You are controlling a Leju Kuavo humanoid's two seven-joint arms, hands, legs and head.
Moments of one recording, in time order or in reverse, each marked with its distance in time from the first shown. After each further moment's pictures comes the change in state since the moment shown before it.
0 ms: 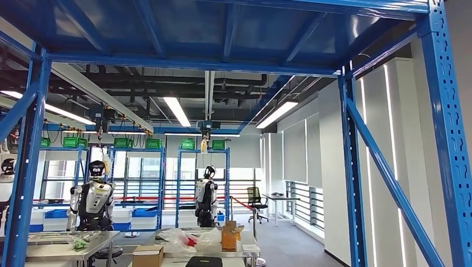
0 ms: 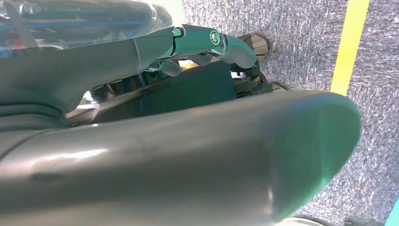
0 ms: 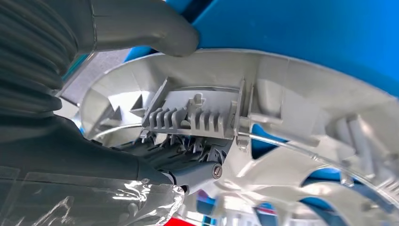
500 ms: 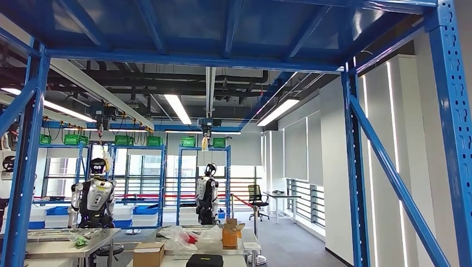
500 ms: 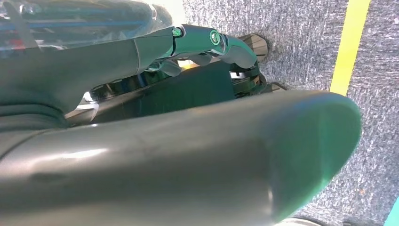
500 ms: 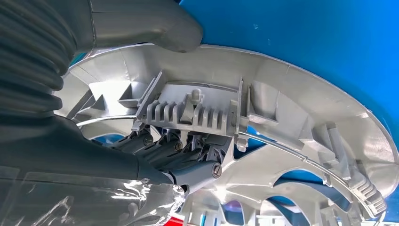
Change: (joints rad) left arm 0.000 0.000 0.000 0.000 0.001 0.004 -0.002; right arm -0.005 0.003 -0.013 0.009 0.018 -0.010 0.000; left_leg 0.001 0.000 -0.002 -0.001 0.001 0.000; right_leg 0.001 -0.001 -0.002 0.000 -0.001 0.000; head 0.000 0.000
